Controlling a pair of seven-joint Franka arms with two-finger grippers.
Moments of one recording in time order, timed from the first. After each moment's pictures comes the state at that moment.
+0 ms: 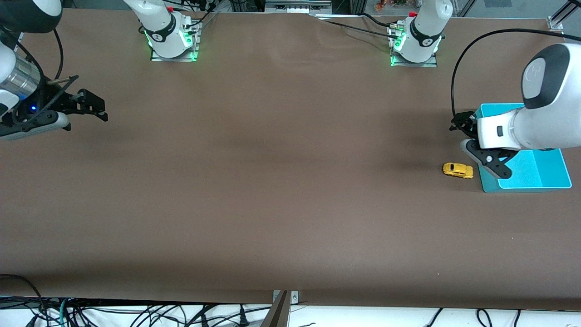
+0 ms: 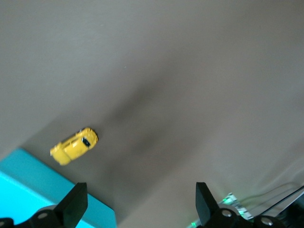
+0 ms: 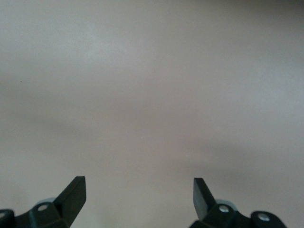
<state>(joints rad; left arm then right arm) -0.05 0.26 0.01 -1.63 -0.06 1.58 0.72 -0.20 0.00 0.24 -1.70 0.04 1.67 -0.18</state>
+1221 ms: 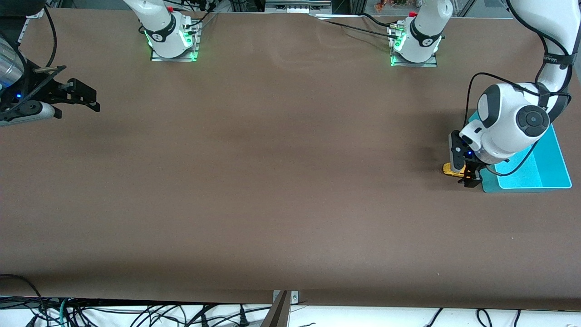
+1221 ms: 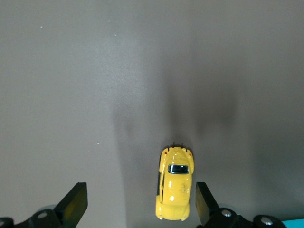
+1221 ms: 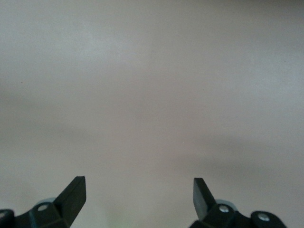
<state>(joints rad) 0.05 0.30 0.01 -2.13 0.09 2.46 1.68 -0.19 -0.01 0.21 -1.67 0.04 1.62 -0.15</state>
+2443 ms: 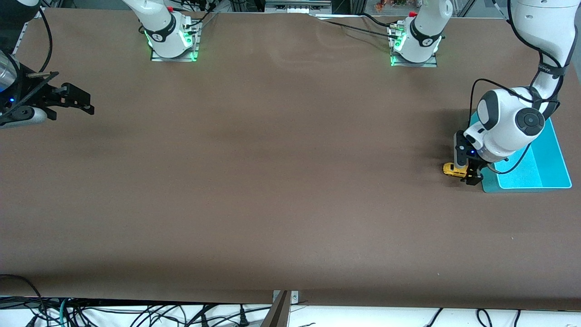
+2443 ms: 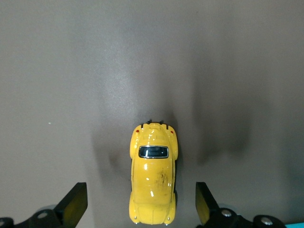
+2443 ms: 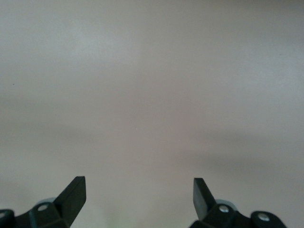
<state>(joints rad) 0.14 0.37 0.02 -2.24 0.09 2.67 1.78 -0.07 0.01 0.08 -1.67 0.04 1.62 -0.15</state>
